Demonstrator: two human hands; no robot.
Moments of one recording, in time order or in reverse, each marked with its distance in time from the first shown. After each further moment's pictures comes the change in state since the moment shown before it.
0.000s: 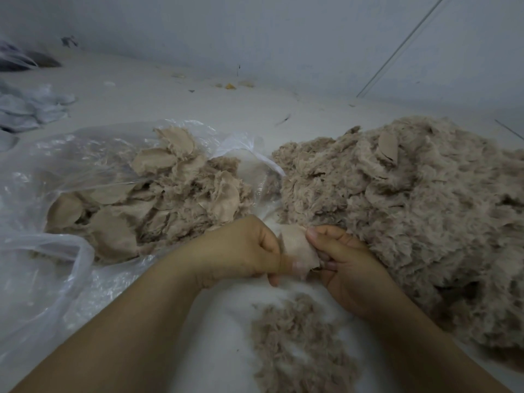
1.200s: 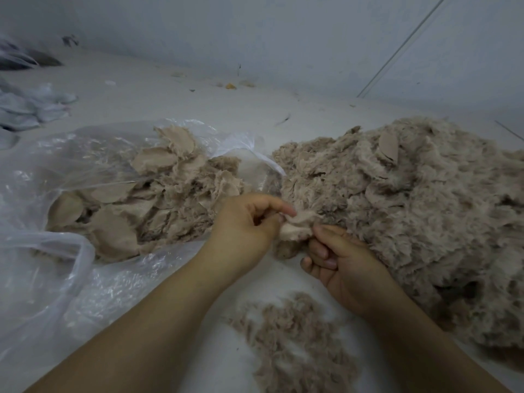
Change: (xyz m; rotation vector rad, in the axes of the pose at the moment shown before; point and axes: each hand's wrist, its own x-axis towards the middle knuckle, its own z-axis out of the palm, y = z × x) left_hand 0.017 -0.002 0.023 -0.262 0.666 0.235; right_hand 0.006 0.003 -0.003 0.089 -0.026 -0.010
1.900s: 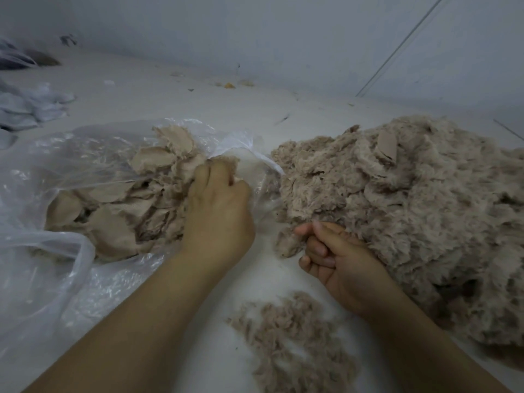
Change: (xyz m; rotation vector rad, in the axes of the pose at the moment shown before) left_hand 0.015 -0.010 -0.021 1.055 0.265 0.344; right_hand 0.000 0.000 0.000 -0.042 0.010 -0.023
